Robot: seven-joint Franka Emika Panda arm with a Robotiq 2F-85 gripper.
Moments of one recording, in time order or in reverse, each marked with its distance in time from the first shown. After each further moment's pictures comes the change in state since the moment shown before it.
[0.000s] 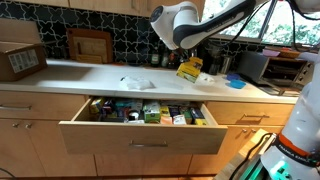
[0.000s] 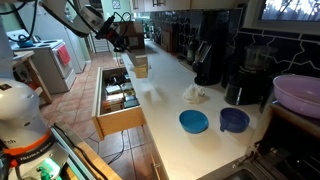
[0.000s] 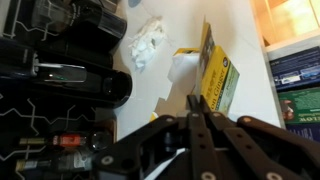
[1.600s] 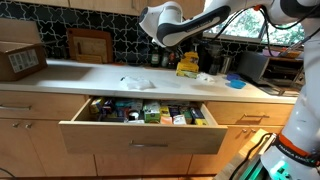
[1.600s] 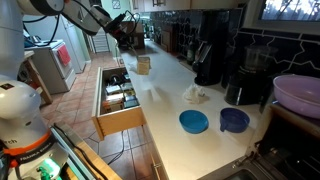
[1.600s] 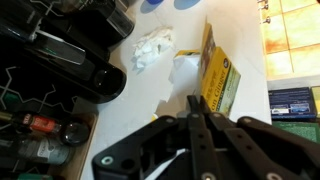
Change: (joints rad) arm 0.044 0.202 -0.036 0.291 -0.020 -0.179 -0.343
